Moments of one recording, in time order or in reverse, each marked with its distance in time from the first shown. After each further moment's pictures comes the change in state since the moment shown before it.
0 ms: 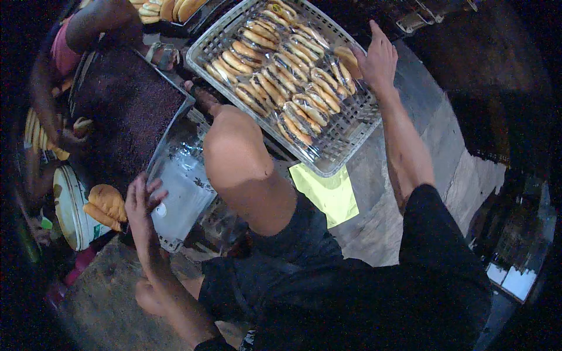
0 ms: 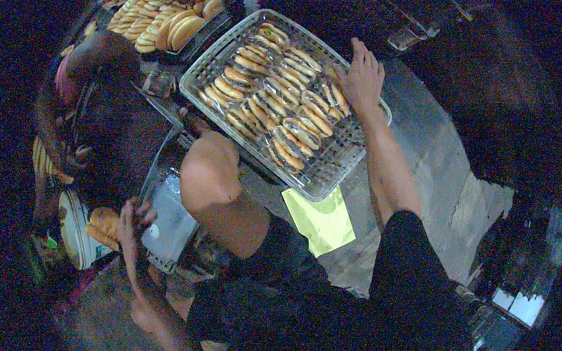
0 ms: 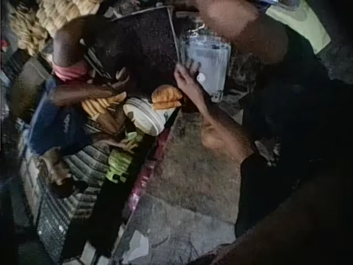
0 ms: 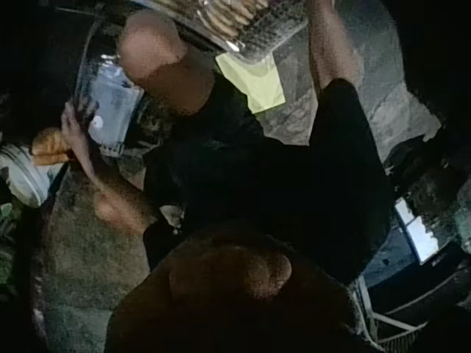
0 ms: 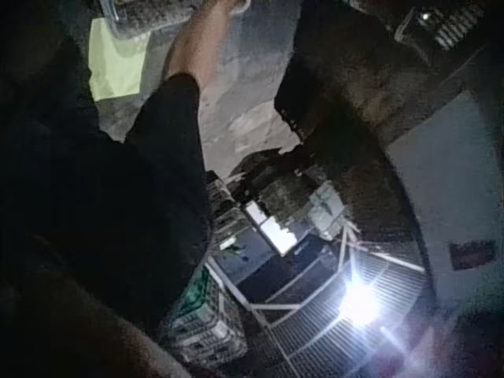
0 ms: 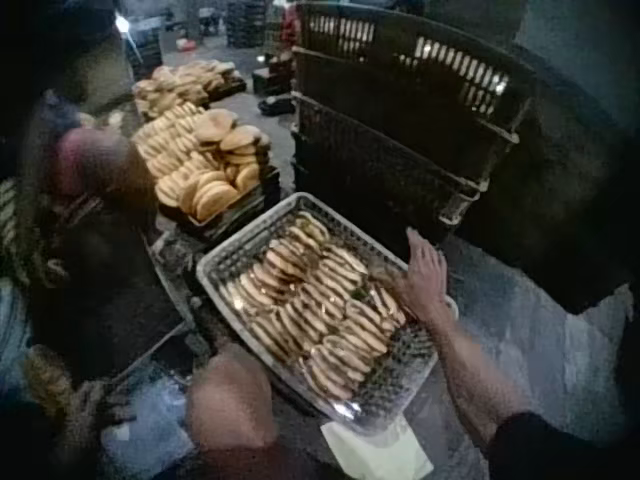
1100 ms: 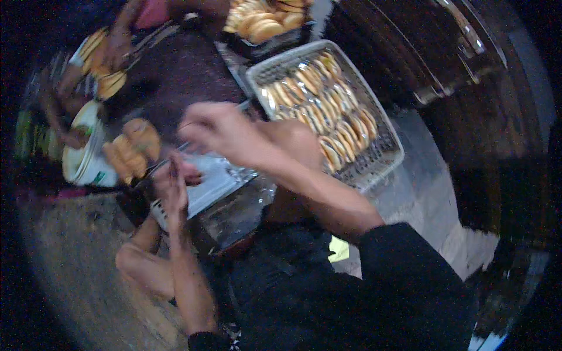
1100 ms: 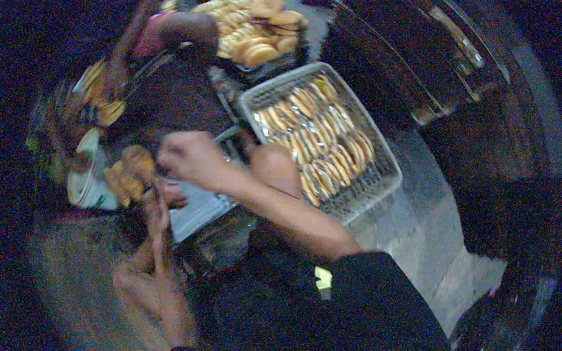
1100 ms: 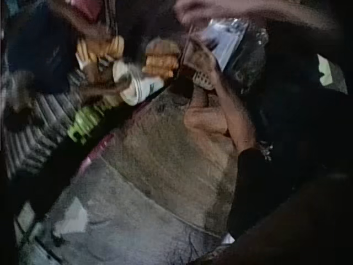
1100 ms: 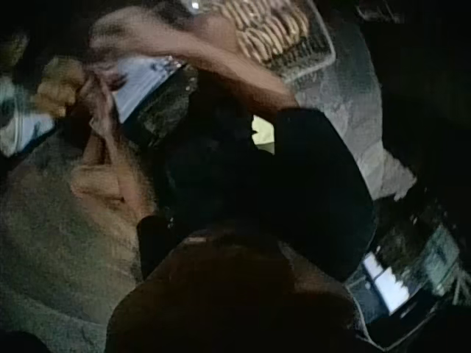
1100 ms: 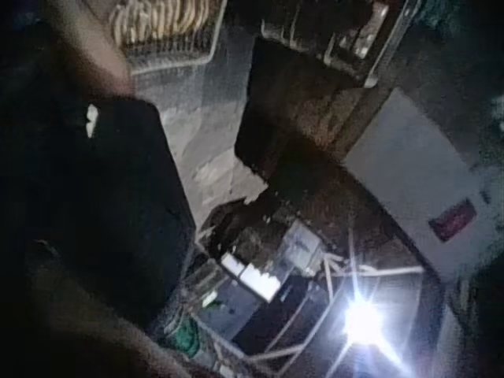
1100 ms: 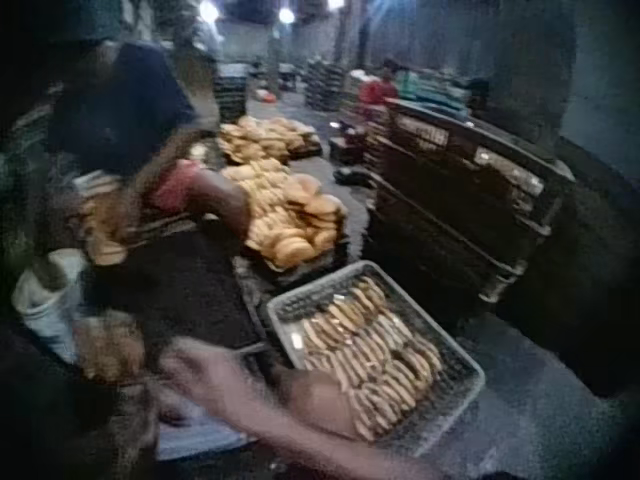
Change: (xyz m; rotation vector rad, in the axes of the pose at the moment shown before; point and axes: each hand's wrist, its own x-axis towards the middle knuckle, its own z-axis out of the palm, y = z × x) left_hand -0.051 -0.010 -0.002 -0.251 0.080 0.216; right_hand -0.036 -0.355 -0.163 1.570 -0.723 -0.539
